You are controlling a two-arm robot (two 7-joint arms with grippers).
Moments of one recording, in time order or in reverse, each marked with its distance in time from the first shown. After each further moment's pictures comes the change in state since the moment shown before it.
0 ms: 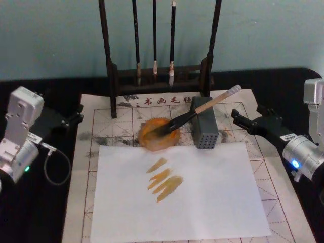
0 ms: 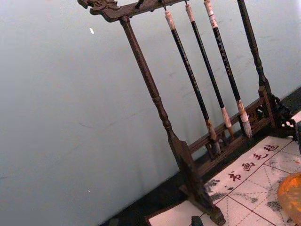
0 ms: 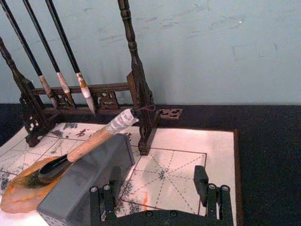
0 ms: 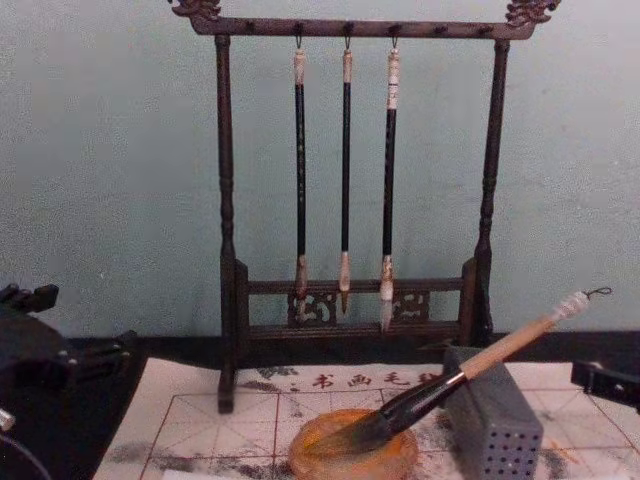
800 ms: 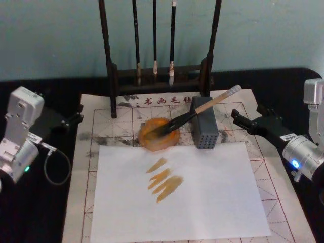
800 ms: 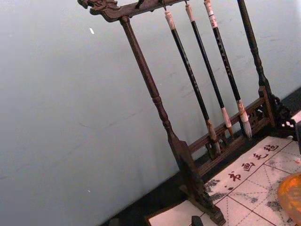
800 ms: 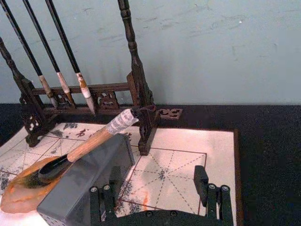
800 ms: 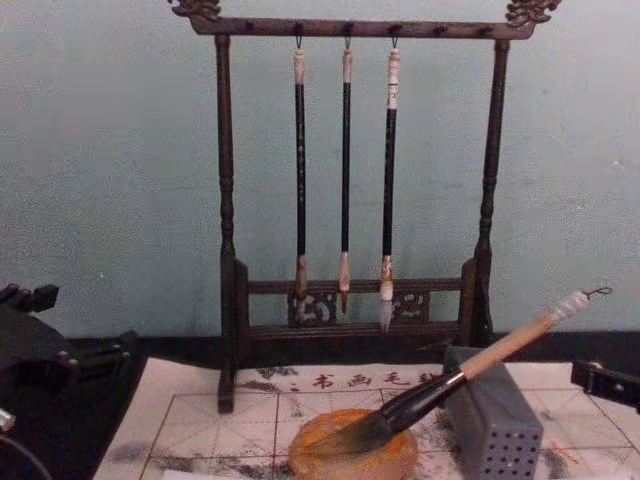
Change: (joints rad) left arm 0.000 0.000 0.000 0.000 0.000 0.000 0.000; right arm 0.000 0.000 0.000 0.000 0.000 0.000 0.000
